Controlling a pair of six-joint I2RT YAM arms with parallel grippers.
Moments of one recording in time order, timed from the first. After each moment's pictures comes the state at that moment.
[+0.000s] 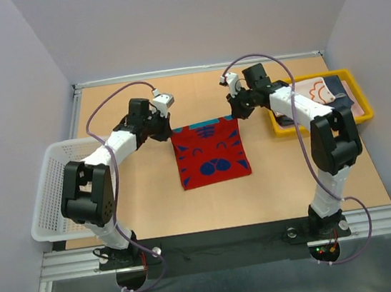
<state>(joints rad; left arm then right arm) -0.30 1.67 1.10 -0.19 0.36 0.12 0.32 1.89 1.48 -0.47 -0.38 -0.36</state>
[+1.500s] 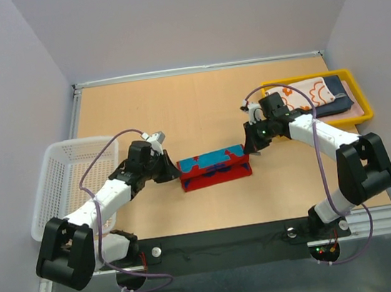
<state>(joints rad) -0.42 1.17 0.56 -0.14 0.35 -0.50 0.32 1.52 0.99 -0.50 -0.49 0.03</state>
